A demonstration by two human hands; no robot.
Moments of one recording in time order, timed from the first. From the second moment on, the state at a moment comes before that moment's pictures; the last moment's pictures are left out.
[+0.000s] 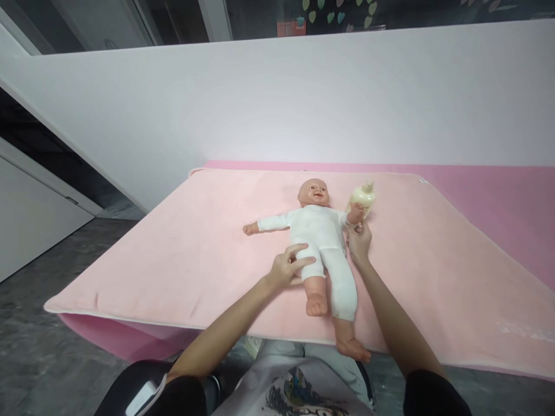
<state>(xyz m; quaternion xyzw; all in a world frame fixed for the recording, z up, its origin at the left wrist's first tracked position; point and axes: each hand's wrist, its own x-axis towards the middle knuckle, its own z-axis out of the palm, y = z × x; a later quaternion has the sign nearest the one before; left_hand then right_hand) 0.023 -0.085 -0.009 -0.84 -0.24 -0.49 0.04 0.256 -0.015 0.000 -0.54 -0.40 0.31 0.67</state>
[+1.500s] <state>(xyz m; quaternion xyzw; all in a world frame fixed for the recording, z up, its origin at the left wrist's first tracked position) 0.020 0.032 -0.010 -0.25 -0.49 -0.76 -0.35 0.235 -0.267 0.022 -0.69 -0.60 0.06 0.40</state>
